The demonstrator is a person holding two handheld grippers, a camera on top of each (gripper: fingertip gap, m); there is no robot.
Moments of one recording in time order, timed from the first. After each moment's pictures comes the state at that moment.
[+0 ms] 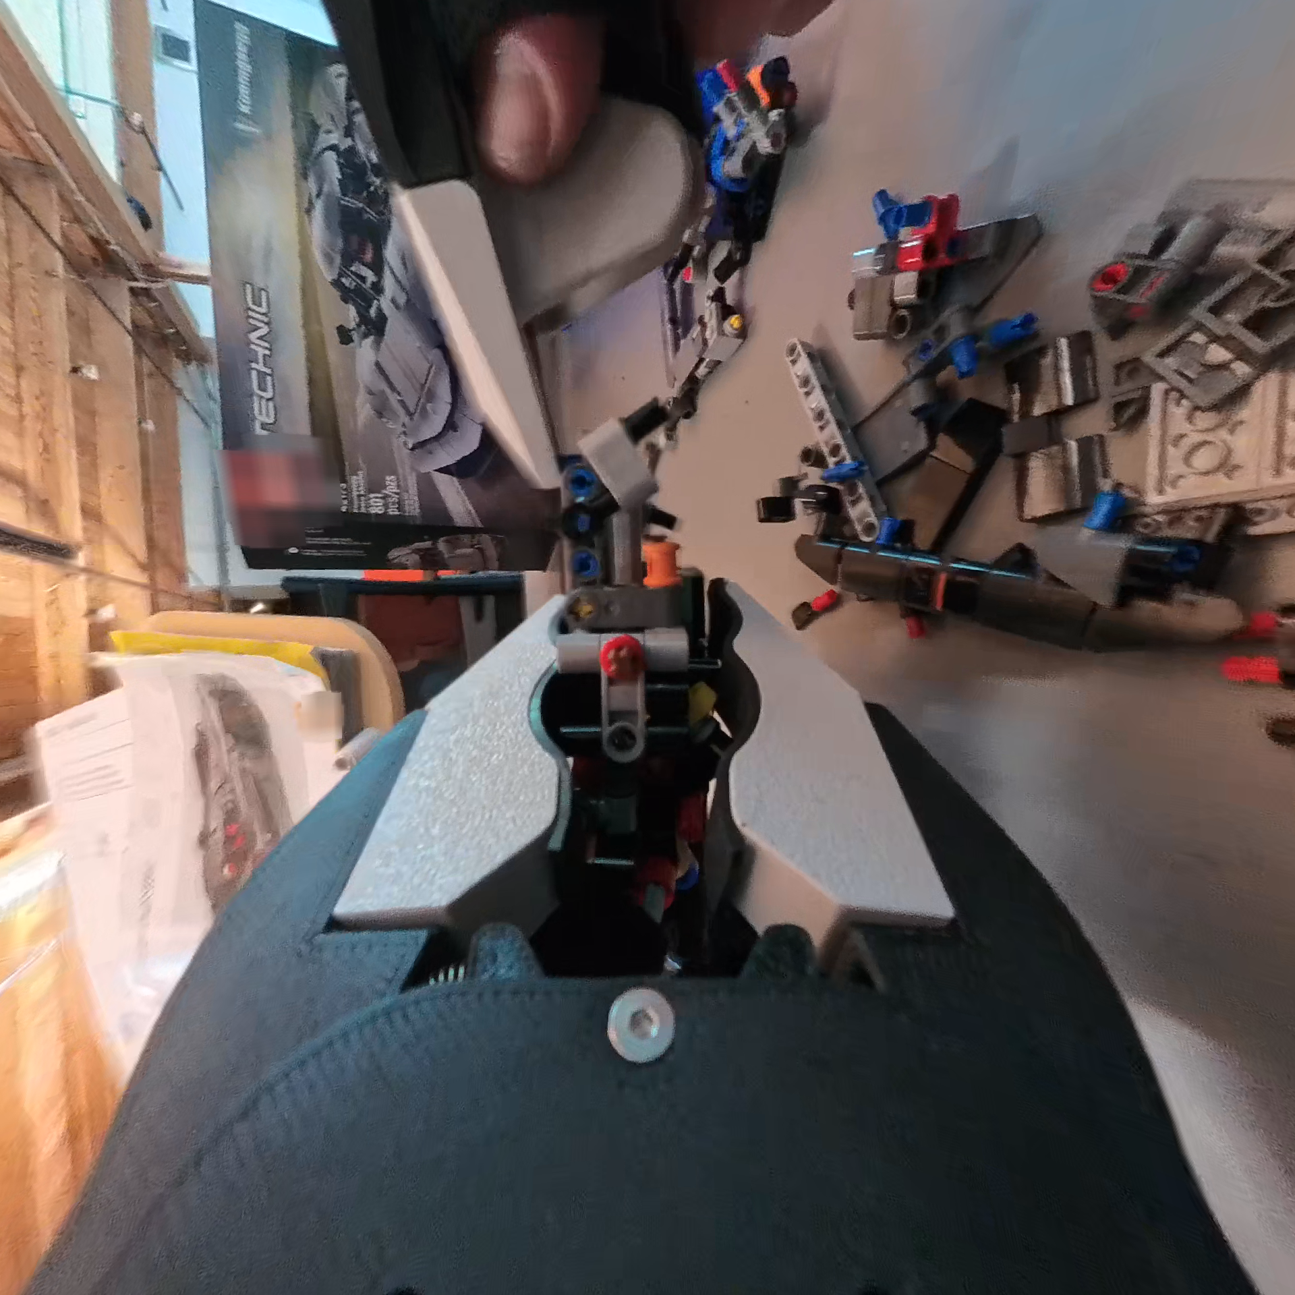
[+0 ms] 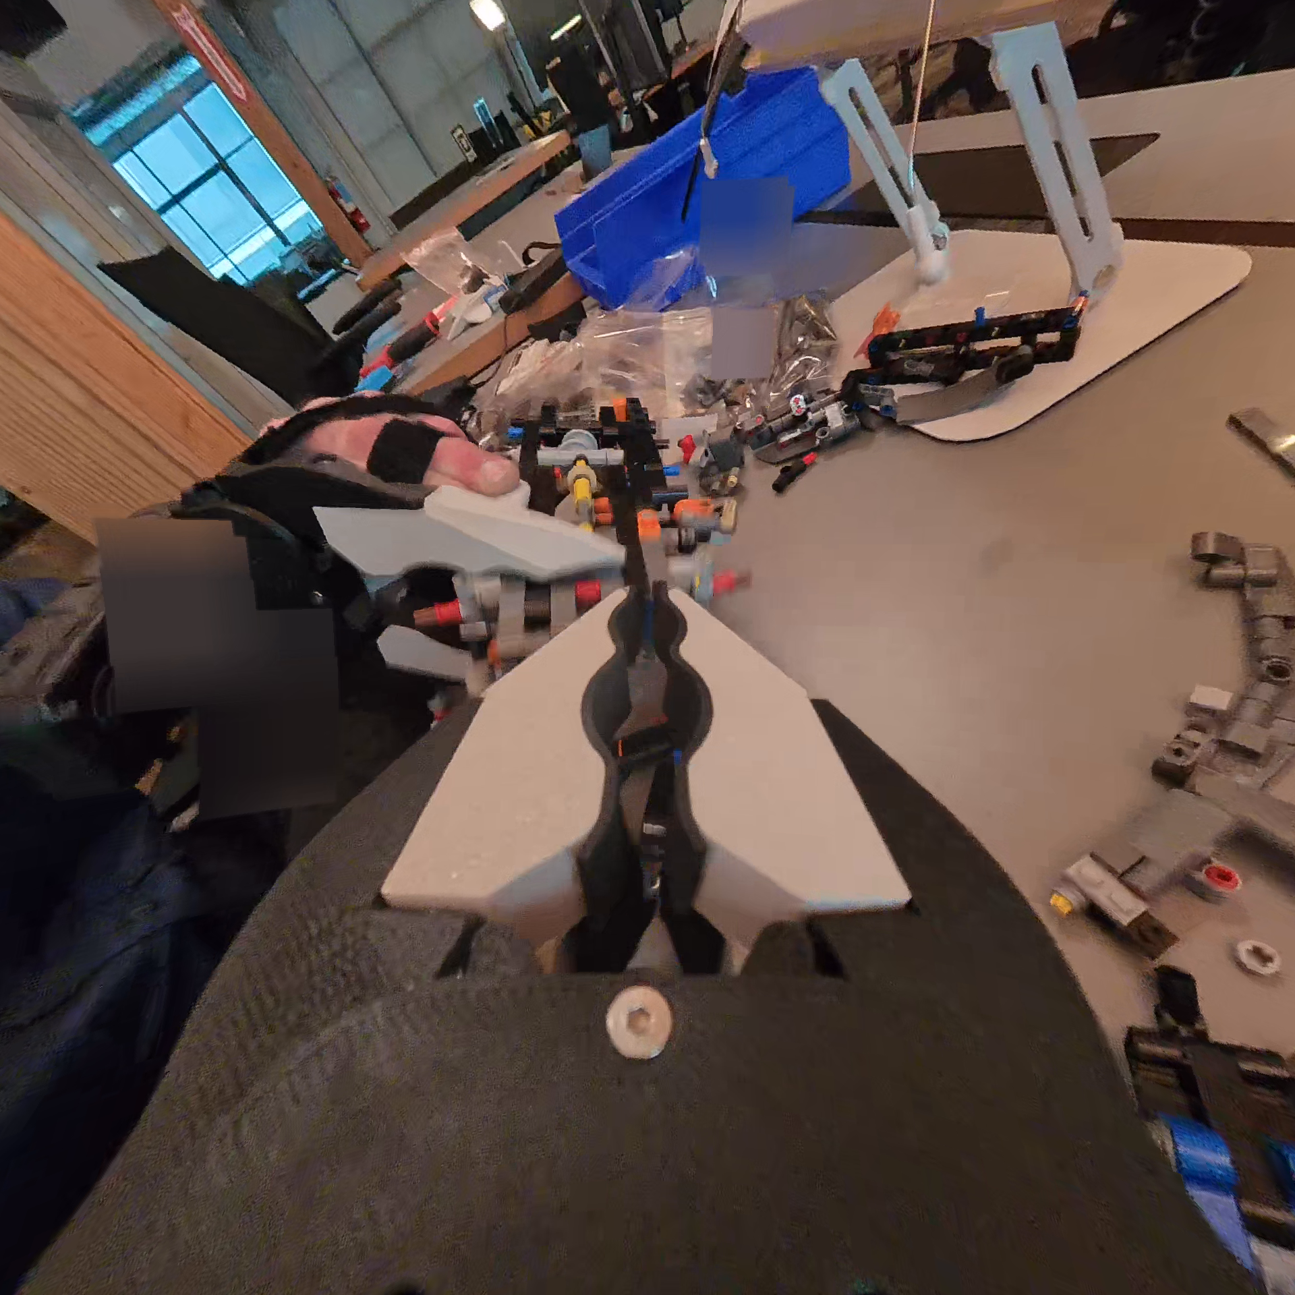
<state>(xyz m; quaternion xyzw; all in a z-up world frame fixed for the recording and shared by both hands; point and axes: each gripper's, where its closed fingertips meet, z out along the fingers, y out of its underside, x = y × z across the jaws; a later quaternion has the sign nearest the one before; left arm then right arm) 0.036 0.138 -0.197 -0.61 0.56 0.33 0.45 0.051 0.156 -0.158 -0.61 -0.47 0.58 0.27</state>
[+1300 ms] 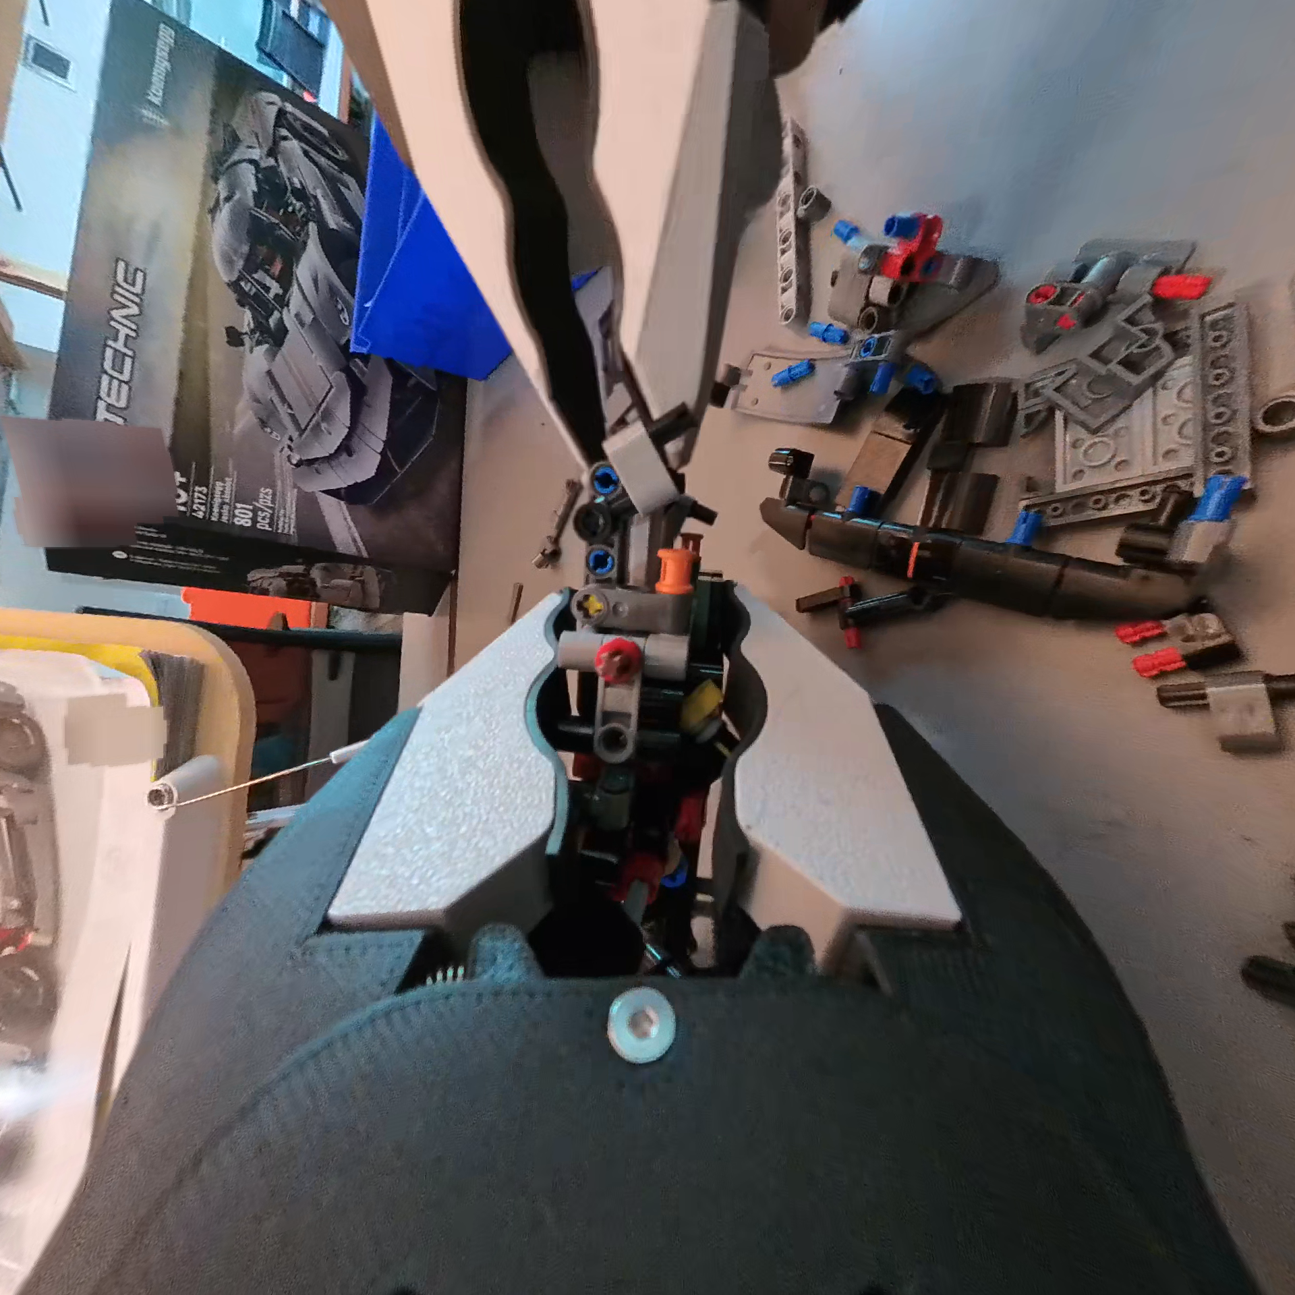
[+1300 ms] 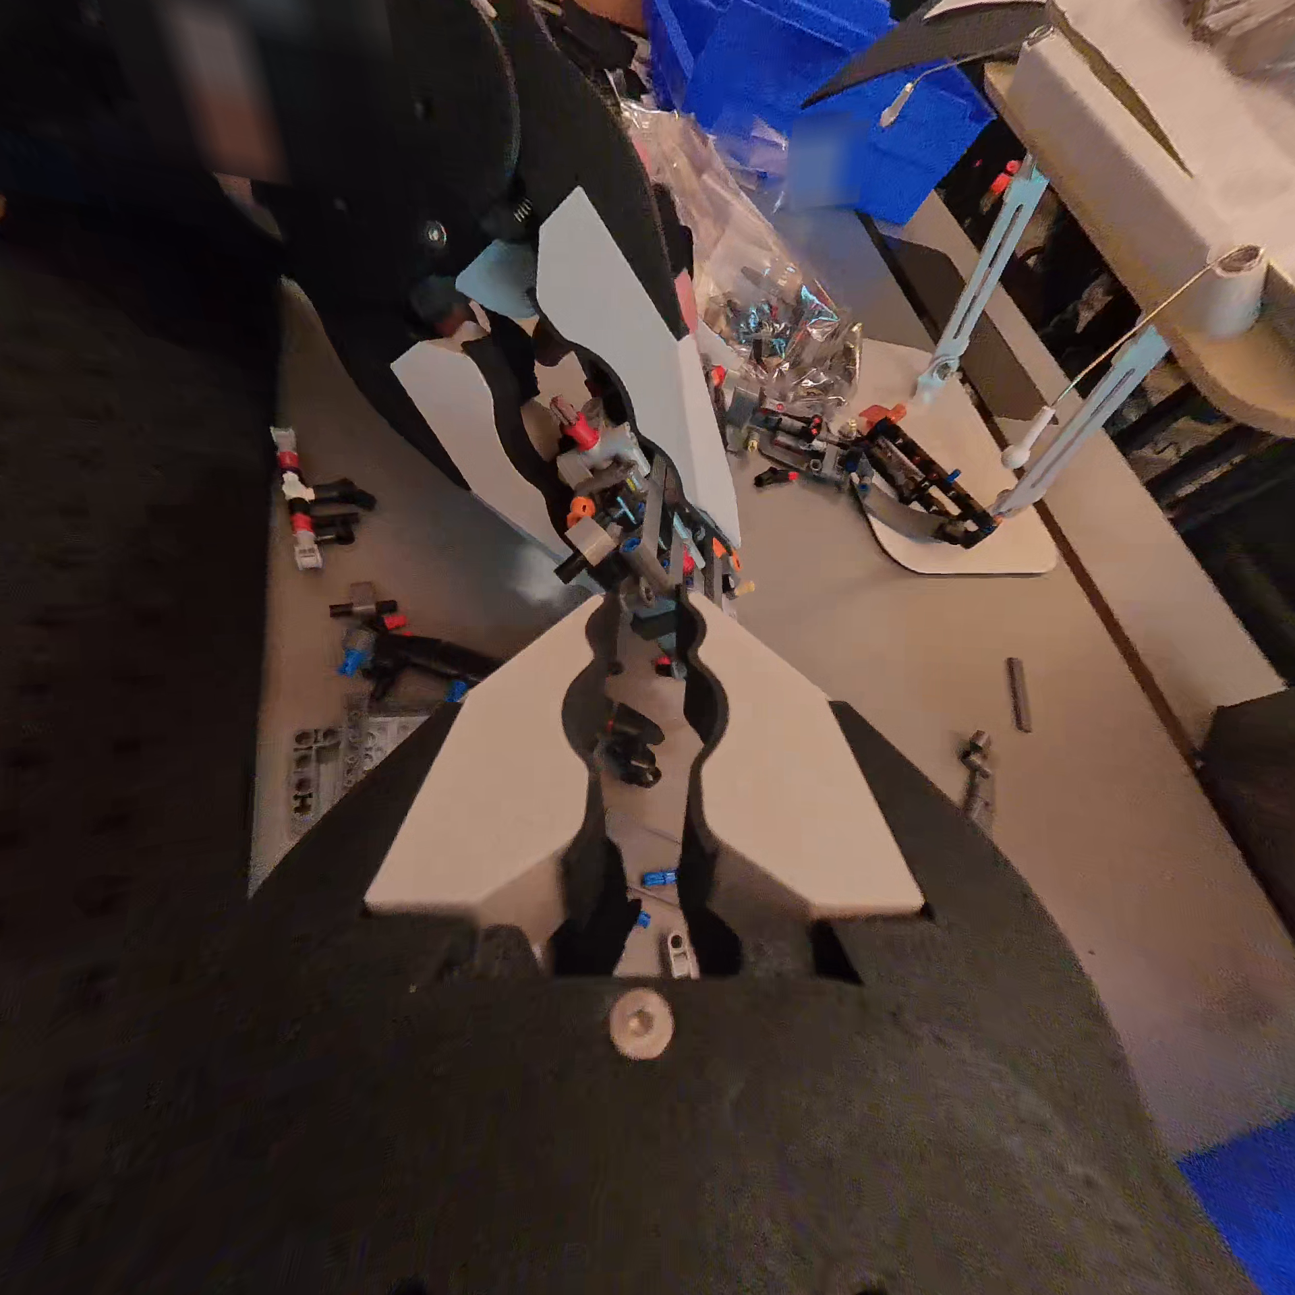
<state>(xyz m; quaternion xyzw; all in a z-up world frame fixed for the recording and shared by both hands) 0.033 0.134 -0.209 -0.65 0.56 0.19 0.48 0.054 0.114 -0.184 -0.44 -0.73 0.31 0.42</state>
